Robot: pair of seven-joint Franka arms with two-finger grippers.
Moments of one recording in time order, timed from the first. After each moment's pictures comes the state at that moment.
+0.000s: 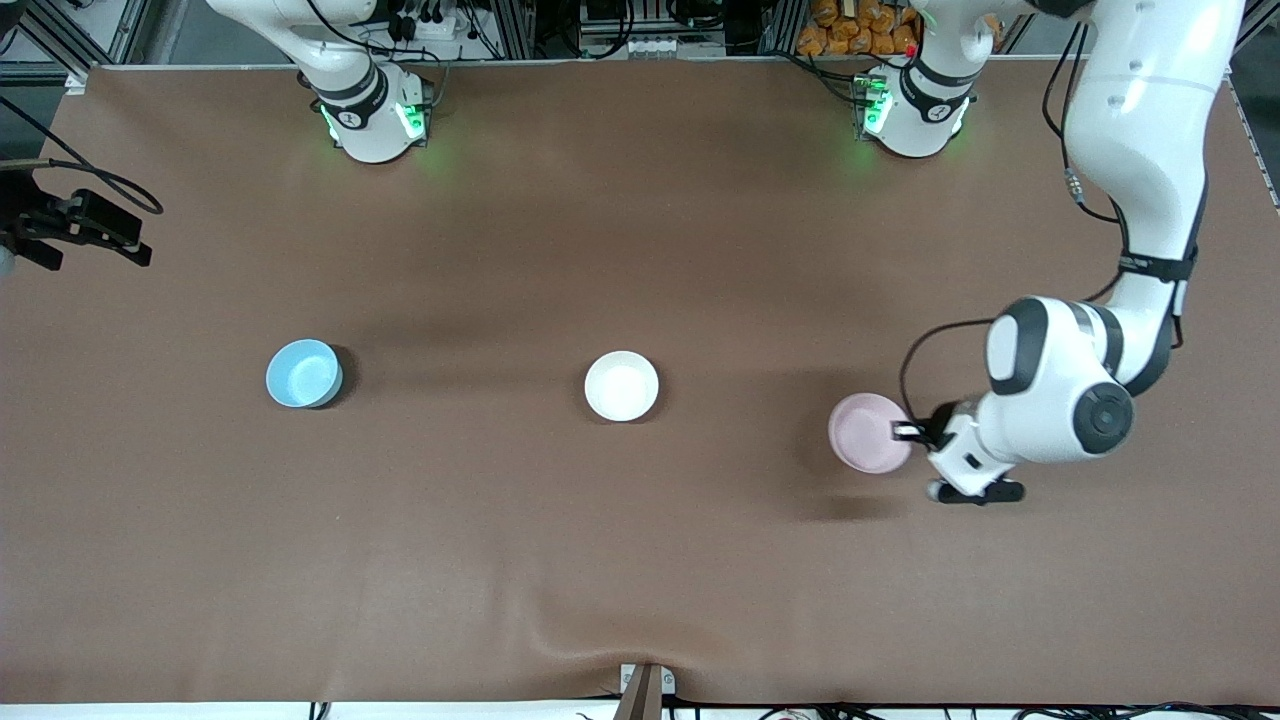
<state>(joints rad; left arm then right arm) 0.02 0.59 -0.28 -1.60 -0.10 2.04 -0.20 -0.06 -0.05 0.00 -1.62 0.01 1.56 -0.10</state>
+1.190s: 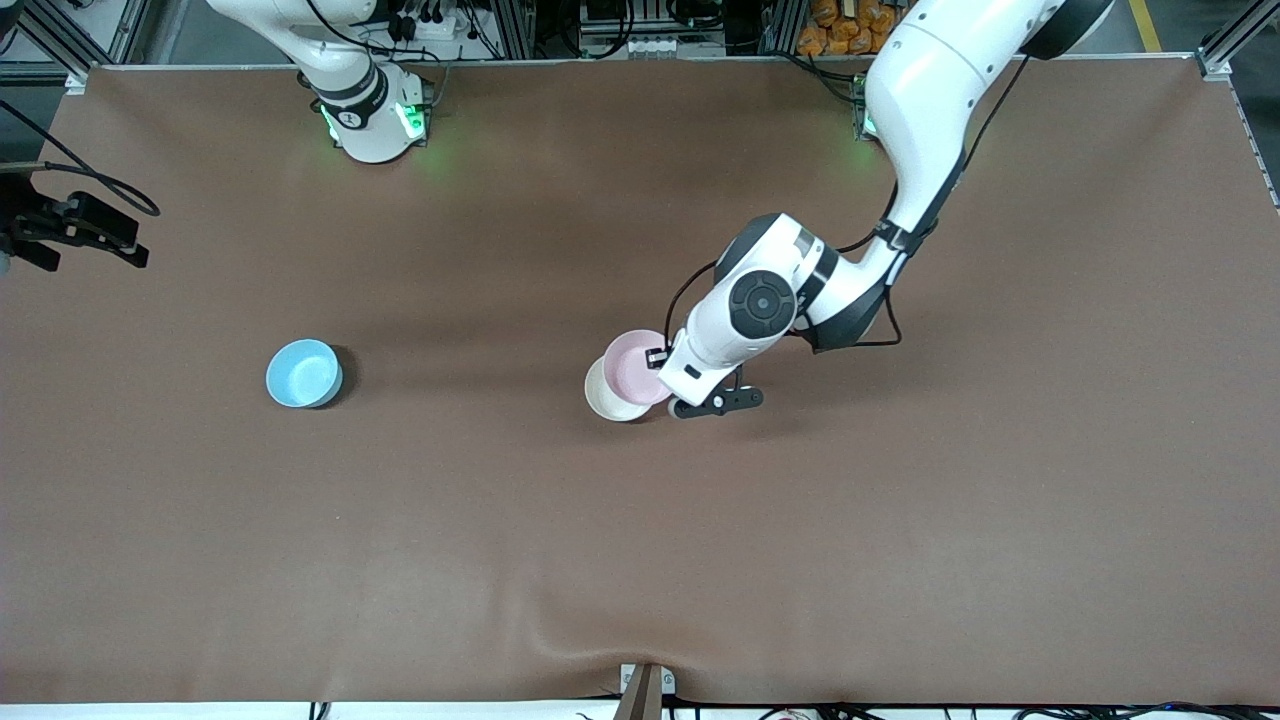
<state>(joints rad) -0.42 0.70 -0.32 -1.53 -0.09 2.23 -0.79 -0.07 -0.04 0.00 -1.62 0.01 1.56 -0.10</state>
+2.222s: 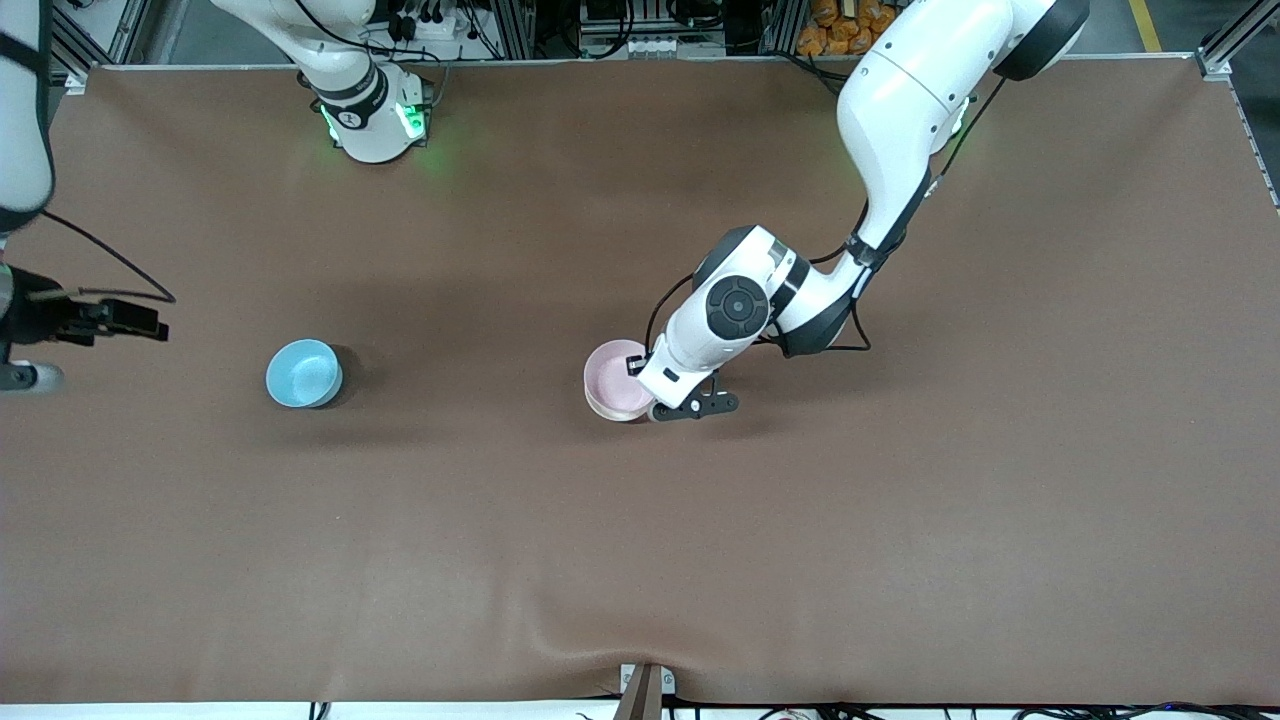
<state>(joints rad) -0.46 0.76 -0.31 -1.51 -0.09 2.32 -0.79 -0.18 0.22 0.00 -1.65 0.01 1.70 -0.22</state>
